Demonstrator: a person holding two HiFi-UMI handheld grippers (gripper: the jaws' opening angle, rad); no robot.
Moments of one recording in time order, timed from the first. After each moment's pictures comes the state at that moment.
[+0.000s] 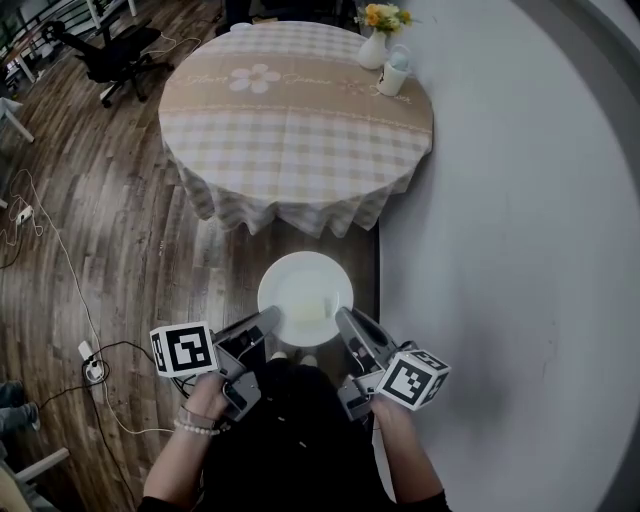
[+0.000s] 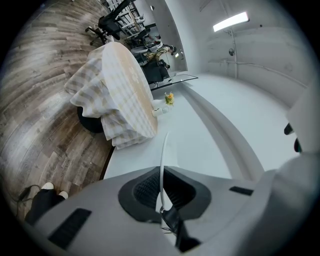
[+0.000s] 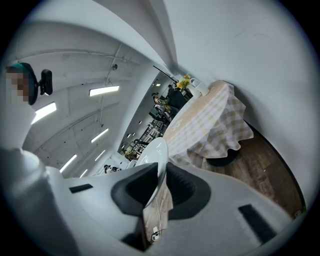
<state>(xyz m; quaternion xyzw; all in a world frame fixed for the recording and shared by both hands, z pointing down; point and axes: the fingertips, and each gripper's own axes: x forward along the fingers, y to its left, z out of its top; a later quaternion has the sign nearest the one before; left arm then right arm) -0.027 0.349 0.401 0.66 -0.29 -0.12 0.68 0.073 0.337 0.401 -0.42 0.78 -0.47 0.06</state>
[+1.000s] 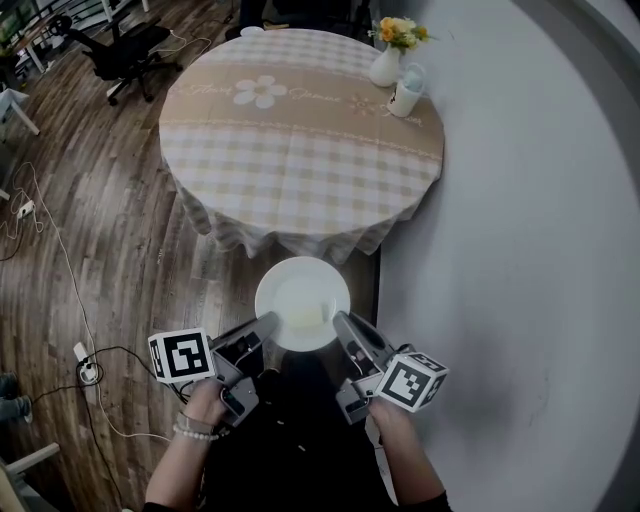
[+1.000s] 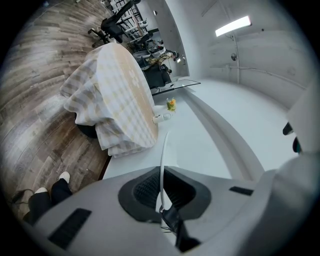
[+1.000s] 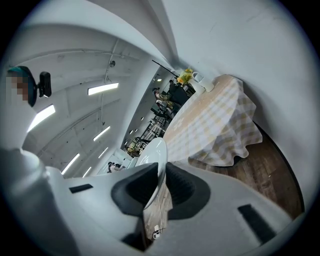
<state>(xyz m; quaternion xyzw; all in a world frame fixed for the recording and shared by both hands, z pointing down) -0.023 0.265 0.405 0.65 -0.31 -0.15 0.68 0.077 0.244 0.406 -0.38 0.79 -0.48 0.04</state>
